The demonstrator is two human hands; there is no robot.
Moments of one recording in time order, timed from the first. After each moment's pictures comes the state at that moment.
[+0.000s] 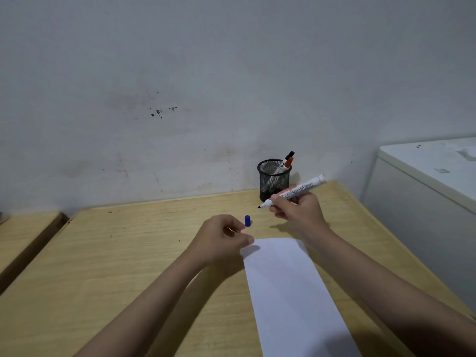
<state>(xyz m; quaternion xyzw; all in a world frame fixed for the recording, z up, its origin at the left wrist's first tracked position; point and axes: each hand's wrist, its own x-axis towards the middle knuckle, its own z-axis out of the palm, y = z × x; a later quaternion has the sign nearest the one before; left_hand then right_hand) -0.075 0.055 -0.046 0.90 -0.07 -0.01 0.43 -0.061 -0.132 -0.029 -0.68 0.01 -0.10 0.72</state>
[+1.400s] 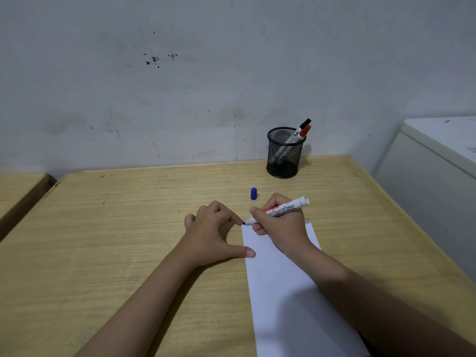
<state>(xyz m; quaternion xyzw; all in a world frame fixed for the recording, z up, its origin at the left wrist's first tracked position) -0.088 0.084 -0.091 0.95 -0.13 0.01 0.29 -0.075 -0.086 -0.092 -0.72 0.03 -0.06 0.69</state>
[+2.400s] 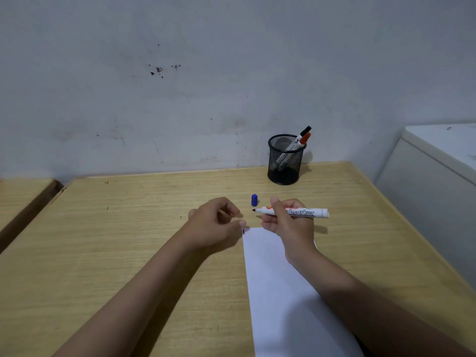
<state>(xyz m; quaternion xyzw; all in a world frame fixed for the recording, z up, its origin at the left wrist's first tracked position) -0.059 0.084 -0.080 0.91 -0.07 -0.03 0.41 -0.070 -0.089 -0.089 -0.57 0.14 -0.09 0.80</state>
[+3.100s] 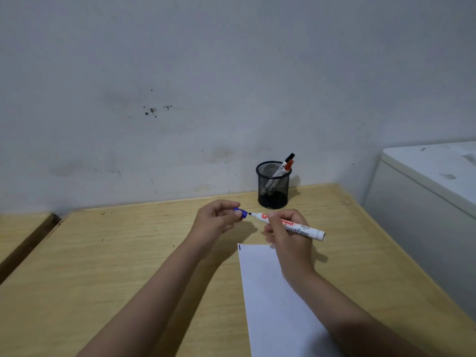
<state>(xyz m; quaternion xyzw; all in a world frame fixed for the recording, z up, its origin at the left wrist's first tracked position) -0.033 0.050 -0.049 0.71 -0.02 -0.02 0.70 -0.080 -0.101 -0.060 -0.60 0.07 -0.19 0.77</state>
